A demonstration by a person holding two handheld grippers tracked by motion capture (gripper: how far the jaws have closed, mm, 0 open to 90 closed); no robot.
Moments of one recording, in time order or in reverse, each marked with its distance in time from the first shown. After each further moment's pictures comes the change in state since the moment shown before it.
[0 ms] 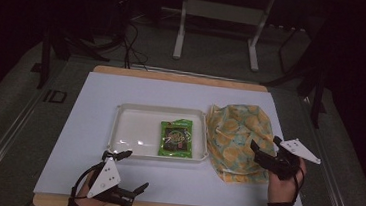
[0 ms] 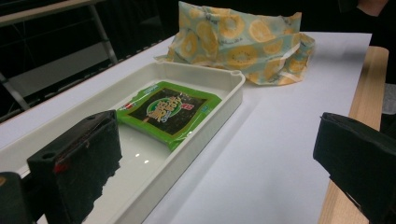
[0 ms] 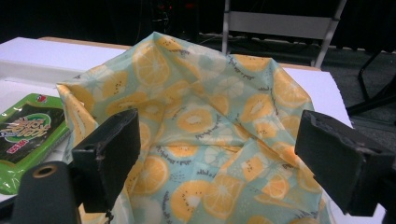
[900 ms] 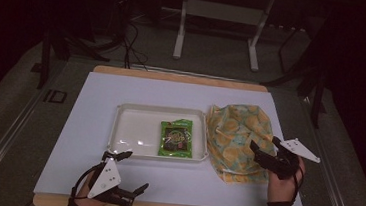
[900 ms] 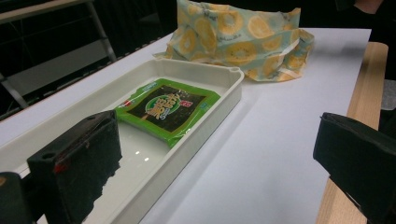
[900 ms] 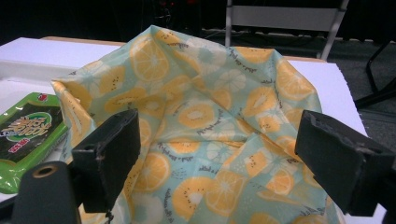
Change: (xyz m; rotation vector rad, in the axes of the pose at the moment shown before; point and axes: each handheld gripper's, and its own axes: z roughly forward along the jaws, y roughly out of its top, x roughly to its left) left arm -0.001 0.000 0.000 0.012 -0.006 0.003; right arm -0.004 -0.004 0.005 0.019 0.016 0.028
